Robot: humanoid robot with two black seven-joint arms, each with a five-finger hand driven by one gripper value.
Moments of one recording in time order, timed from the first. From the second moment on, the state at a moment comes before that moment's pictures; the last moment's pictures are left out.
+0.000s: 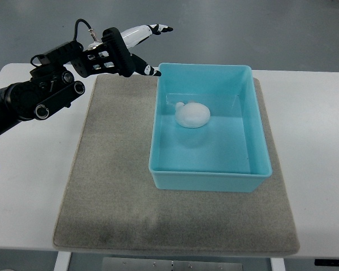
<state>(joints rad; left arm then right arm) -1.12 0.32 -0.36 -0.73 1.24 0.08 -0.28 0.01 0.00 0.04 0.11 -0.13 0.20 0.03</state>
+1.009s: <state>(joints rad) -1.11 0.31 -0.35 -0.58 0.44 0.15 -0.27 0.01 0.00 0.04 0.11 -0.13 0.20 0.03</state>
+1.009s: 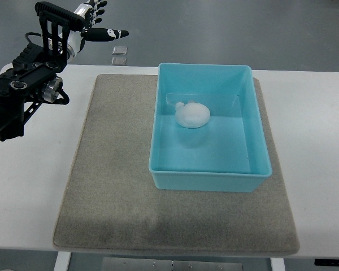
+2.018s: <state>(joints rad) -1.06 0.26 -0.46 -0.50 -0.12 -0.18 -0.24 0.01 0.00 0.04 0.11 -0.13 0.20 0.03</state>
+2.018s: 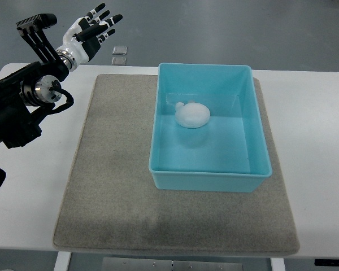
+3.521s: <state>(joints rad) -1.01 0.23 -0.52 -0.43 -0.18 -0.31 -0.34 0.01 0.00 0.04 0.11 -0.13 0.20 0.03</state>
